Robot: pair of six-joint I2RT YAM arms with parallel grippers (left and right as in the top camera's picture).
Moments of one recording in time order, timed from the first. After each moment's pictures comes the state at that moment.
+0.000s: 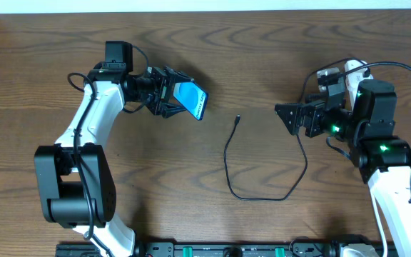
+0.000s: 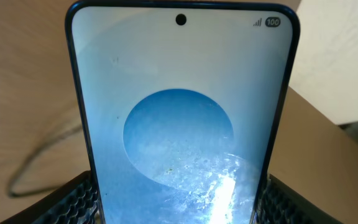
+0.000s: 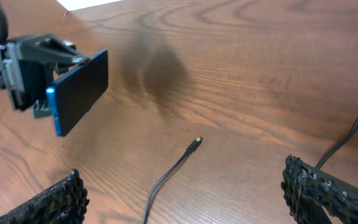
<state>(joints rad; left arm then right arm) -0.01 1.83 1.32 -0.68 0.97 -1.10 0.06 1.18 0.87 -0.37 -0.61 0.15</state>
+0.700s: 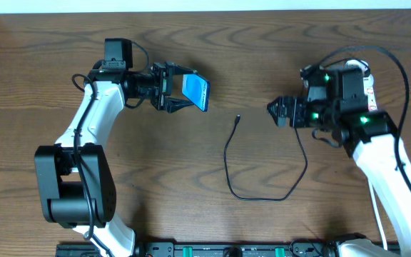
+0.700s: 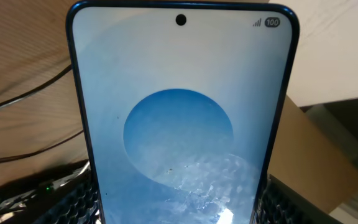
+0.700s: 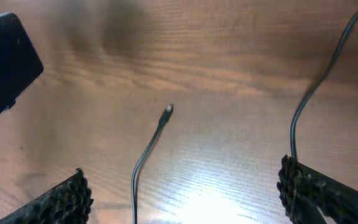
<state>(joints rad) -0.01 1.83 1.32 -0.59 1.10 -1.28 0.21 1.38 1.11 -0.66 -0.32 0.26</state>
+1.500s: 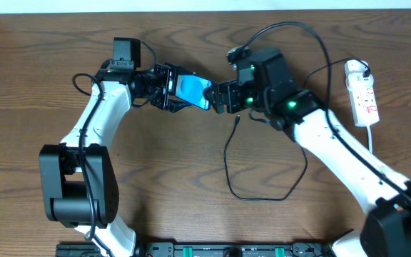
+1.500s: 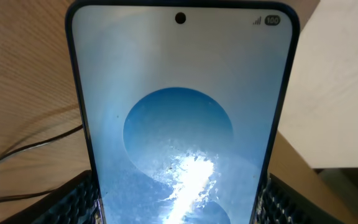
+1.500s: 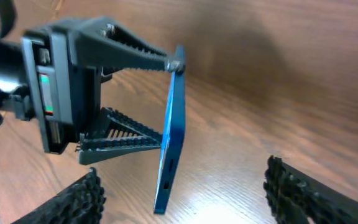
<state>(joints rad) -0.05 1.83 1.32 -0.57 0.83 -1.38 0.53 1.65 1.26 -0.30 -0.37 0.36</state>
